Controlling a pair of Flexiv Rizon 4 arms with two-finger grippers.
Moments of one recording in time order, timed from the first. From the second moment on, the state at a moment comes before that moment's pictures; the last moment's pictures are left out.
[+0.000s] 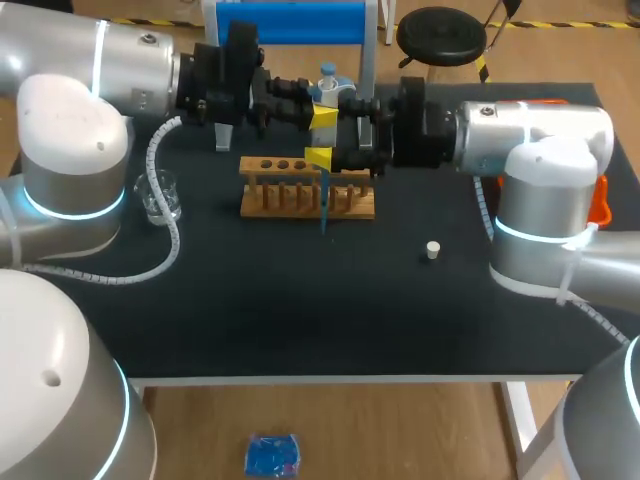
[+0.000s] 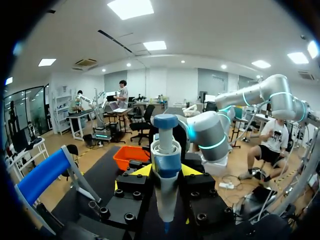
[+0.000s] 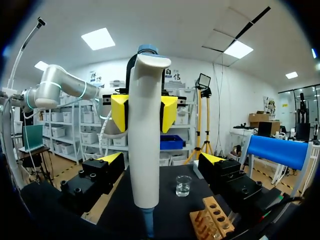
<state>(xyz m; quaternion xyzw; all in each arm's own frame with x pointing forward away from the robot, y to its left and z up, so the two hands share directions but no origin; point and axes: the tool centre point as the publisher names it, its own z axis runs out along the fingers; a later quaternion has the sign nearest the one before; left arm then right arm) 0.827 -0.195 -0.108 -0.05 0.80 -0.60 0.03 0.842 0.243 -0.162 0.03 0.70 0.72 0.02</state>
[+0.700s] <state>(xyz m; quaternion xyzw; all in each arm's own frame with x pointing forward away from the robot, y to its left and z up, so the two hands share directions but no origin) 0.827 -0.195 -0.108 -0.05 0.80 -0.60 0.03 0.836 0.237 -0.151 0.03 0.69 0.72 0.01</state>
